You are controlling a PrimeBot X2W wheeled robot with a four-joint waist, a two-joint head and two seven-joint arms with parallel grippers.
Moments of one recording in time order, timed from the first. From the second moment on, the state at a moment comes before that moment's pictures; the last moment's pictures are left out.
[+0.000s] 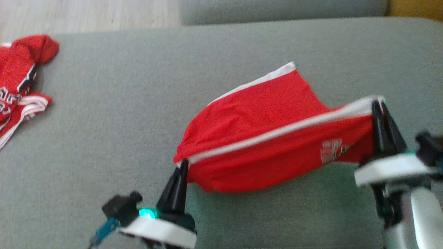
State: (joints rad) left arm -0.01 0.13 -0.50 0.08 -0.70 -0.06 -0.17; right arm -0.10 -0.04 -0.07 0.05 0.16 0.13 -0.04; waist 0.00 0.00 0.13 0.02
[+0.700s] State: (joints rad) left arm -0.38 0.05 -0.53 0.43 -0.79 -0.07 -0.11; right arm -0.69 -0.15 0.04 0.78 0.09 0.13 -0.05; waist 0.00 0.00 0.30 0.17
